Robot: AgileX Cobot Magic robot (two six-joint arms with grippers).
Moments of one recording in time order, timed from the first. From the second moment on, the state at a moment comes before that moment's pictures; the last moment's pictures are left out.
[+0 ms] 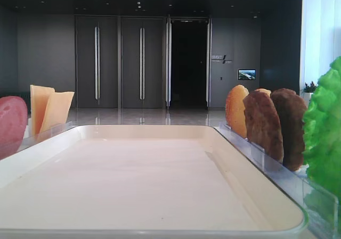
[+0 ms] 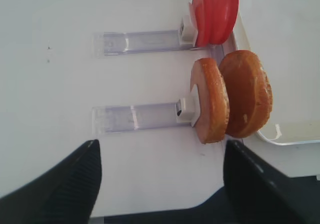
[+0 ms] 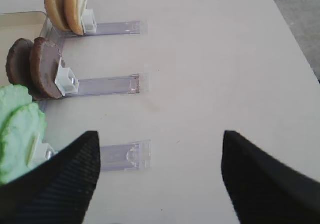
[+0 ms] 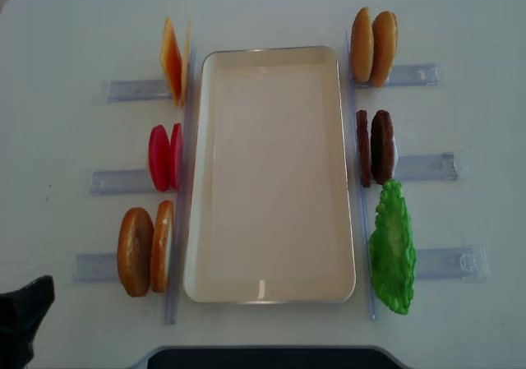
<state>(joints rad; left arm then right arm) 0.07 0.28 -0.54 -0.11 1.14 0.12 0.02 -0.01 -0.50 0.03 1.14 0.01</state>
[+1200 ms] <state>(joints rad) 0.07 0.80 -0.75 0.00 1.24 -0.14 0.02 -0.01 -0.50 0.03 1.14 0.01</state>
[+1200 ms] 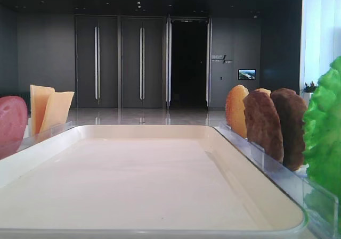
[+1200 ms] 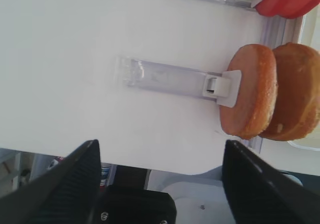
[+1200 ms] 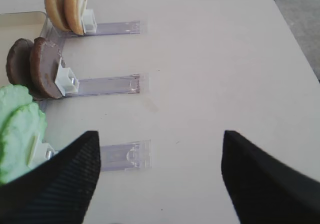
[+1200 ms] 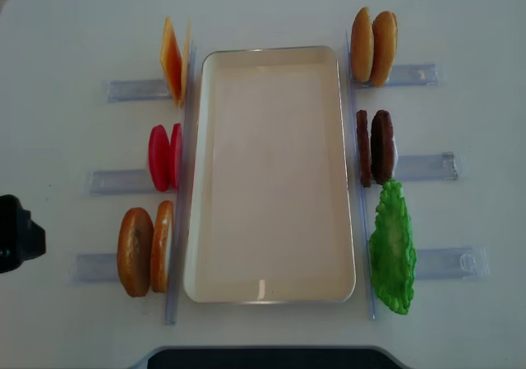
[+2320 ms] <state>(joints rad) 0.07 0.80 -0.75 -0.15 1.24 -0.10 0.02 -0.01 -0.50 0.03 1.14 0.01</state>
